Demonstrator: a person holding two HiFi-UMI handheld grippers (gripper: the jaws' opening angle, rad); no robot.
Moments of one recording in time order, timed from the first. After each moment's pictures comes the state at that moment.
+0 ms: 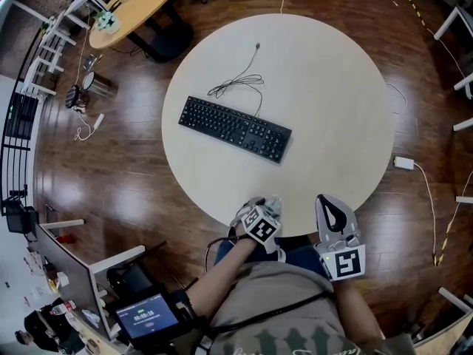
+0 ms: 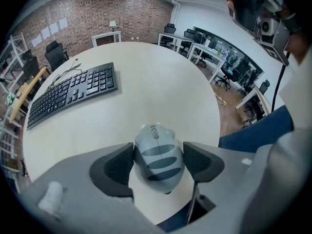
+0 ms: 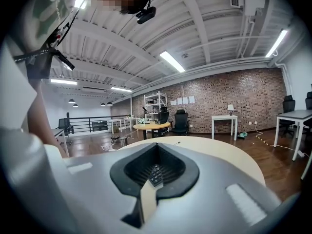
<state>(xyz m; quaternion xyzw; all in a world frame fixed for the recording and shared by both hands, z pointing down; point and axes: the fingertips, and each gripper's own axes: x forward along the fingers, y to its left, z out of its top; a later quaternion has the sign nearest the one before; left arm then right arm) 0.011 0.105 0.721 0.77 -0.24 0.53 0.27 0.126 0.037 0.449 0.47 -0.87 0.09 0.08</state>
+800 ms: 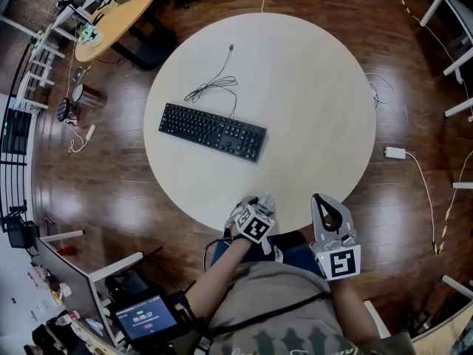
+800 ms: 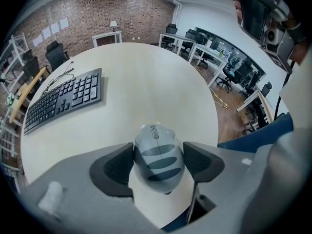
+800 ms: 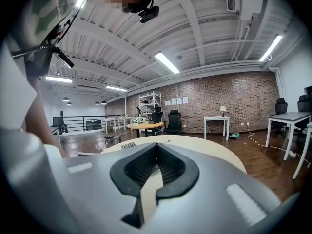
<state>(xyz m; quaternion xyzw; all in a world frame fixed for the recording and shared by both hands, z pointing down) 0.051 0.101 0.720 0.76 -0.25 0.53 0.28 0.180 0.044 0.453 0.50 -0.85 0.09 0.09</state>
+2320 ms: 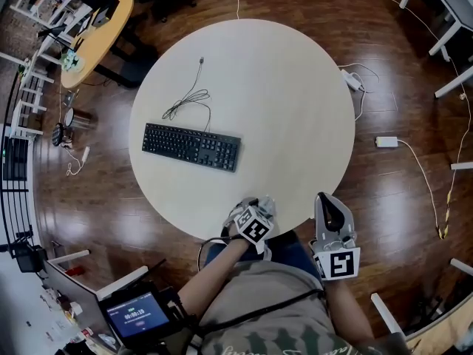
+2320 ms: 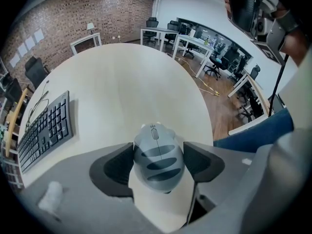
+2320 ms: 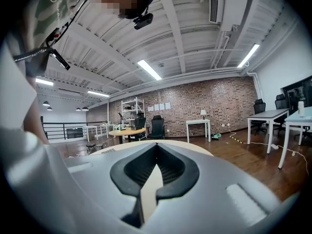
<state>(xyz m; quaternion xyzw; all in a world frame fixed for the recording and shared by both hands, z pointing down) 0.117 0.092 0.725 0.78 -0.17 0.57 0.22 0.272 0.040 0.456 0.59 -0.80 0.07 0.04</state>
